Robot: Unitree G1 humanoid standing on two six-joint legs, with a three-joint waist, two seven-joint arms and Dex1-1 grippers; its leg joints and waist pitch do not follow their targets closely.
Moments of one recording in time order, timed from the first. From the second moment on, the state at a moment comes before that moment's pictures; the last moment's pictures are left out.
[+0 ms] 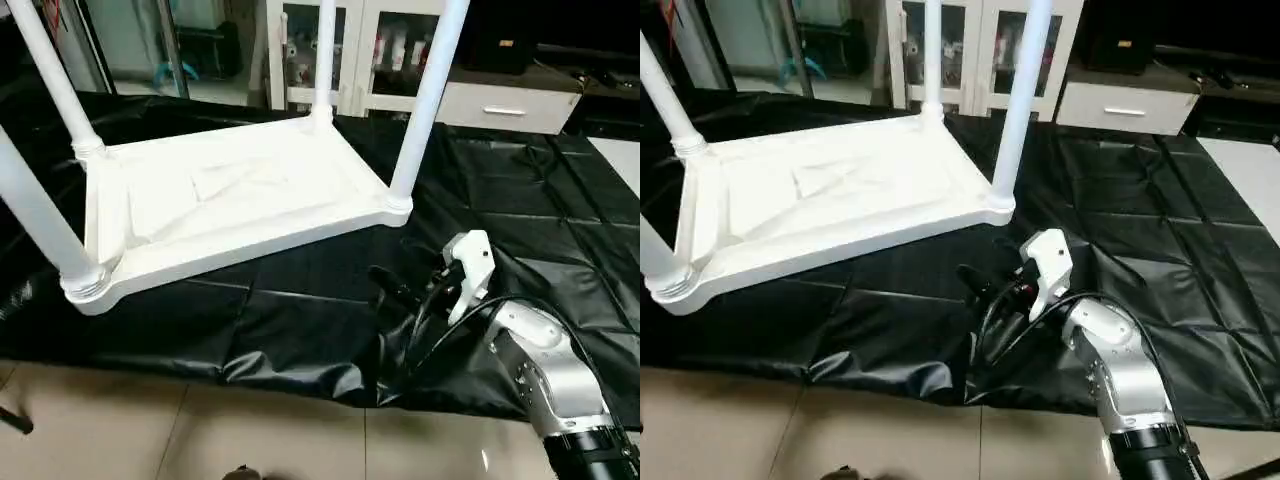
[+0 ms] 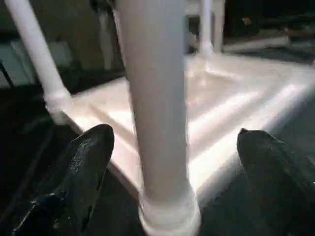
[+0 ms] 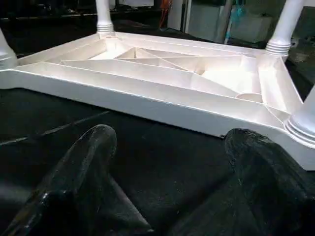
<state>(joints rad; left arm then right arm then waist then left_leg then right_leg) -0.05 0.75 0.58 0.33 -0.47 0.03 -0.93 -0.23 -0.30 0.05 0.13 0.27 0.15 0.70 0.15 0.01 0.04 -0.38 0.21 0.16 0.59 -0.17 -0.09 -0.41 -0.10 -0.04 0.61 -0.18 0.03</state>
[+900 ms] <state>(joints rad) -0.40 0.50 0.11 0.33 -0.46 0.24 -1.09 -0.09 -0.41 0.12 -0.23 0.58 0.46 0.95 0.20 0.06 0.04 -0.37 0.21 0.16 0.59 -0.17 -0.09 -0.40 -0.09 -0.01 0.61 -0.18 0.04</state>
